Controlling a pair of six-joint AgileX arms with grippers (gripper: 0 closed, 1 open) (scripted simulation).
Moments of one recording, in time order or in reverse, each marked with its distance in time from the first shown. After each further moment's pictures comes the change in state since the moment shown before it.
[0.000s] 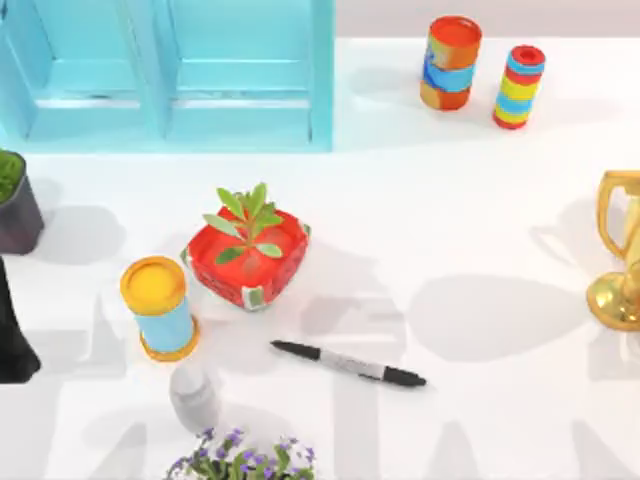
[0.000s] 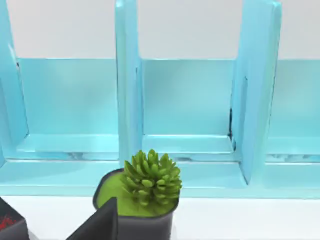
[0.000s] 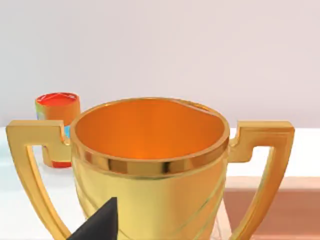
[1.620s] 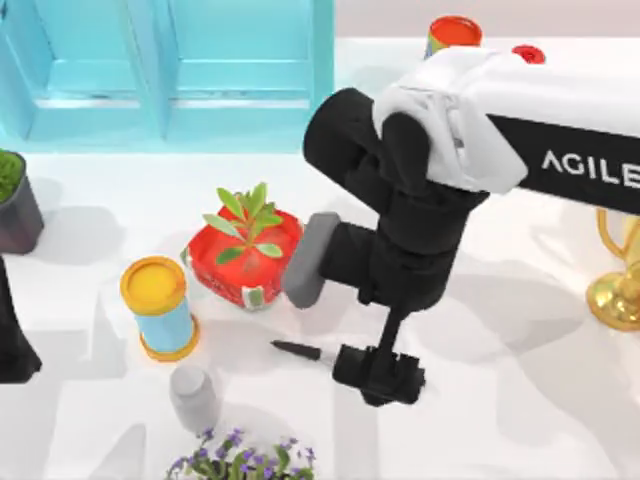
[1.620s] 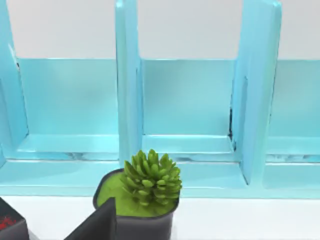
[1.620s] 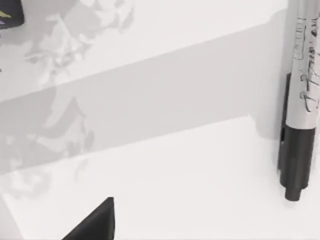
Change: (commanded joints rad) left arm 0.000 0.000 0.000 0.000 0.000 0.000; right arm 0.768 2.001 1.553 -1.156 -0.148 -0.482
